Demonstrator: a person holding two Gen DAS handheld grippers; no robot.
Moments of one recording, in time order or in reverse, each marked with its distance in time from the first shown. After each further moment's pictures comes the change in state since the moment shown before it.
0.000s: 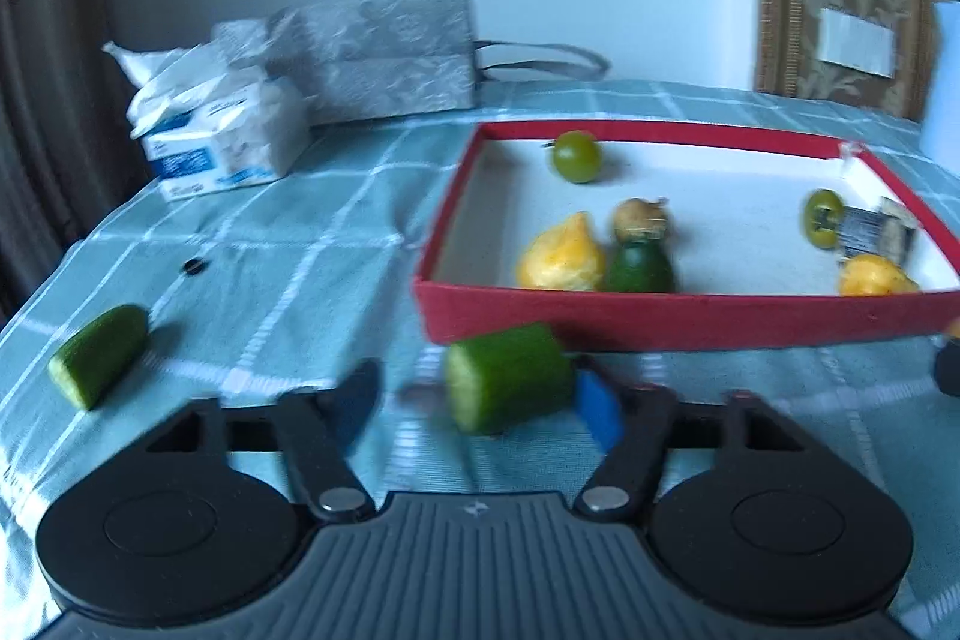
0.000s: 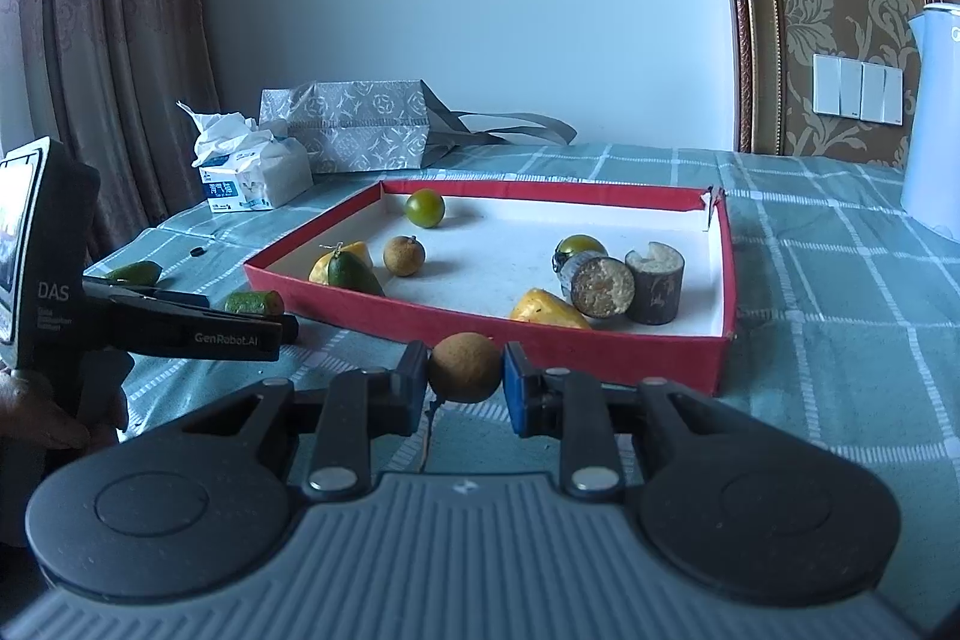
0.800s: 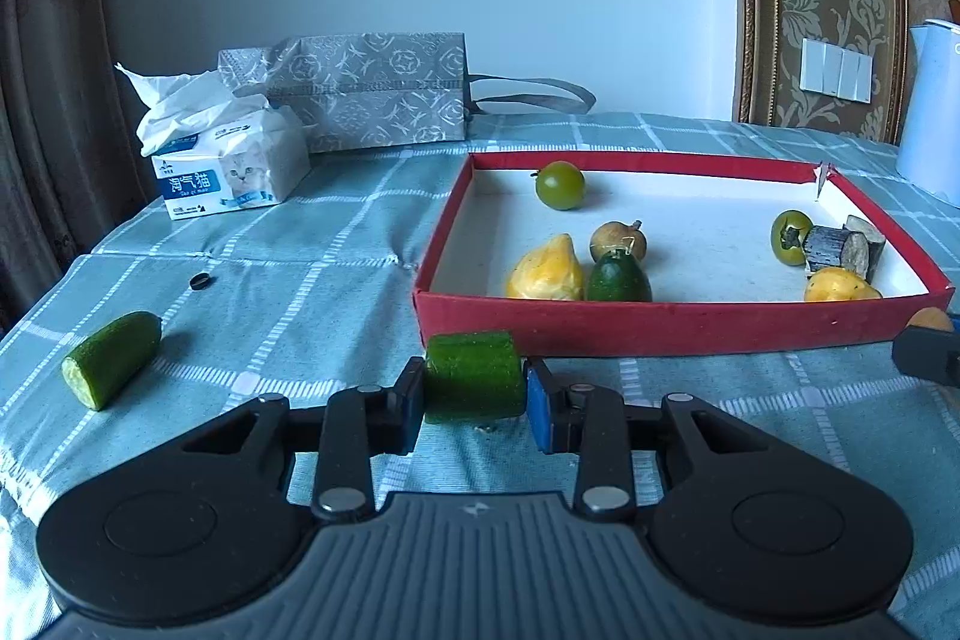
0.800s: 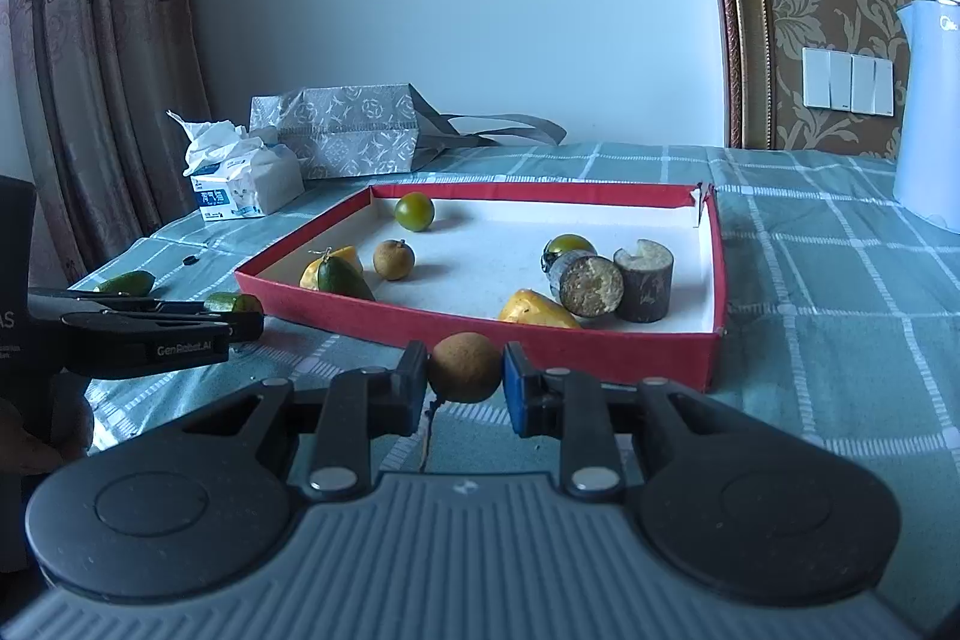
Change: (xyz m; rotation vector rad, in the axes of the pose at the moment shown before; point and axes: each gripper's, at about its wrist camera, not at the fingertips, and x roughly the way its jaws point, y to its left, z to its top) left arm -0.019 0.004 -0.007 -0.019 -0.065 -0.008; right arm 0.000 -0.004 0.000 0.025 -0.011 -0.011
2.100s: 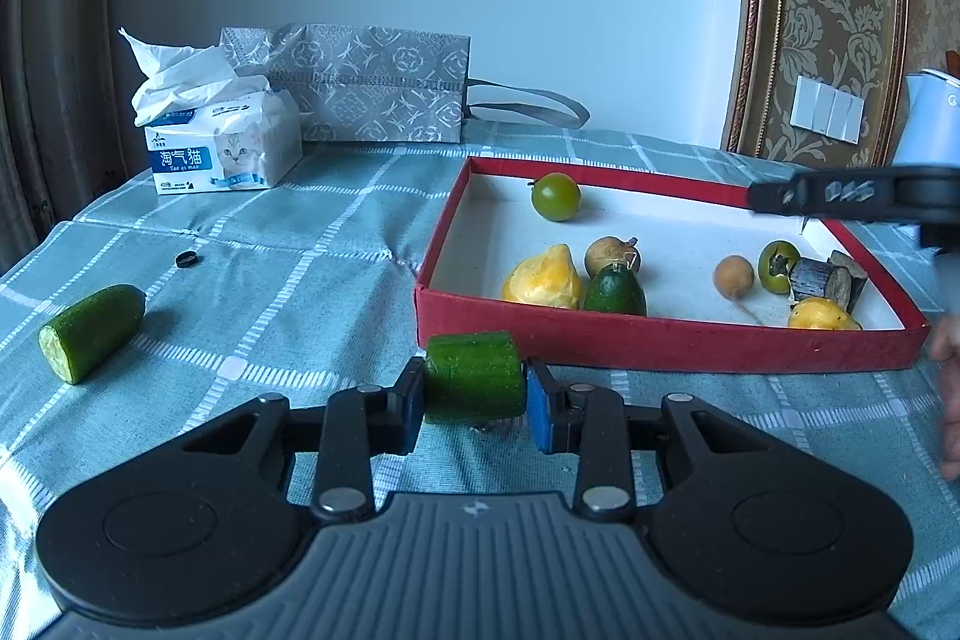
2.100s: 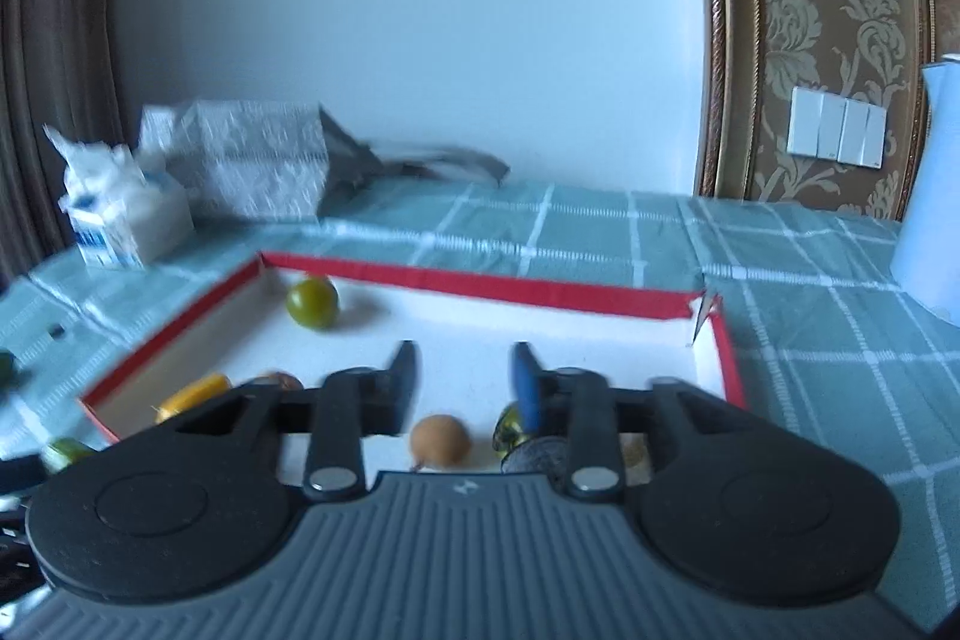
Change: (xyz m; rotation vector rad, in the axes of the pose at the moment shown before) left arm 0.000 0.014 -0.002 -0.086 -0.010 -0.069; right arm 0.098 -0.006 0.070 -0.027 -0.012 -0.164
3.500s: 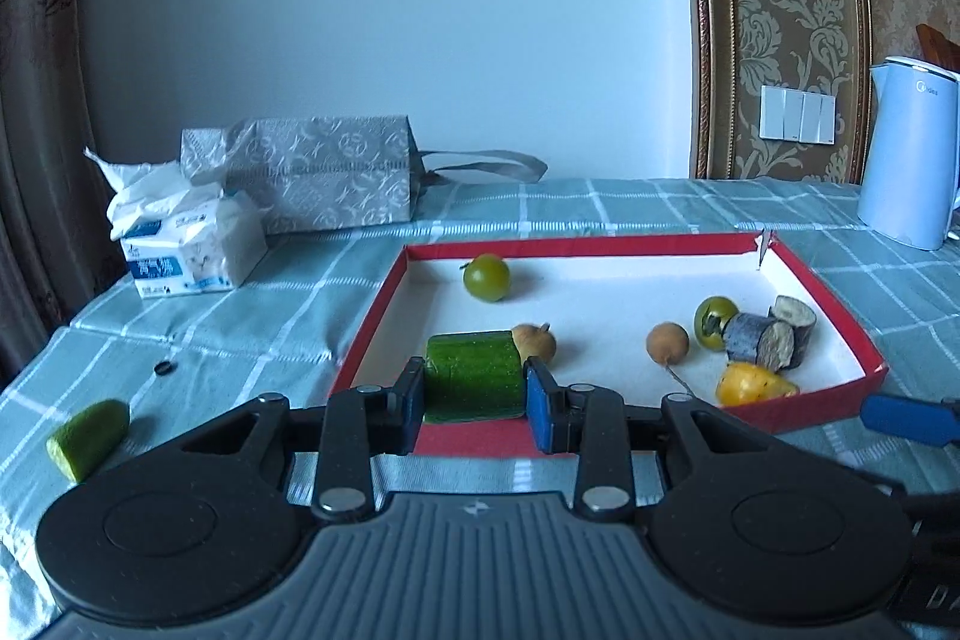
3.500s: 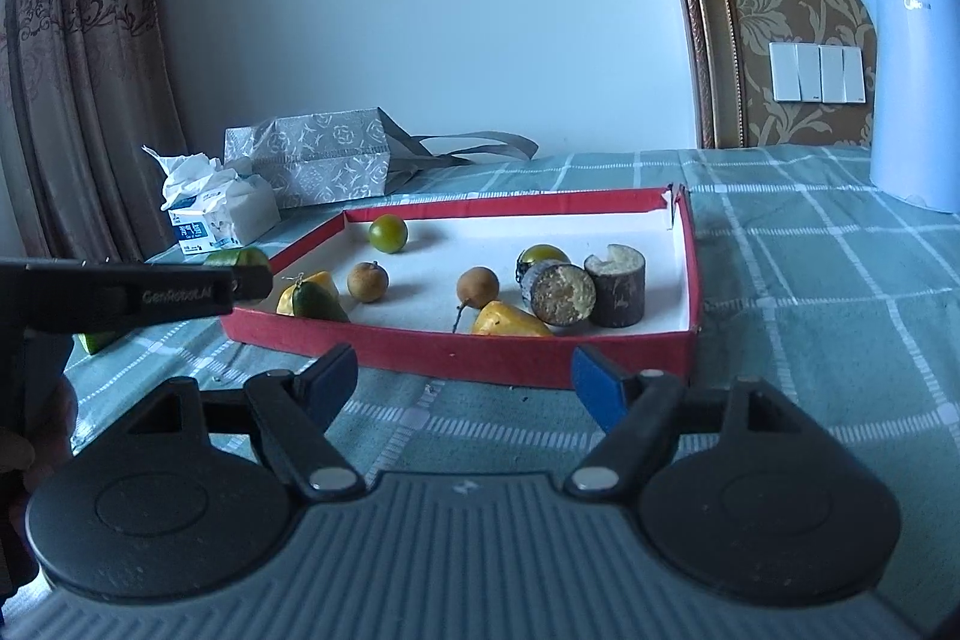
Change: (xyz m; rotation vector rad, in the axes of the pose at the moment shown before) left arm -0.014 -0.061 0.034 0.117 -0.084 0.036; right arm -0.096 -0.016 -0.075 0.094 -0.028 0.130
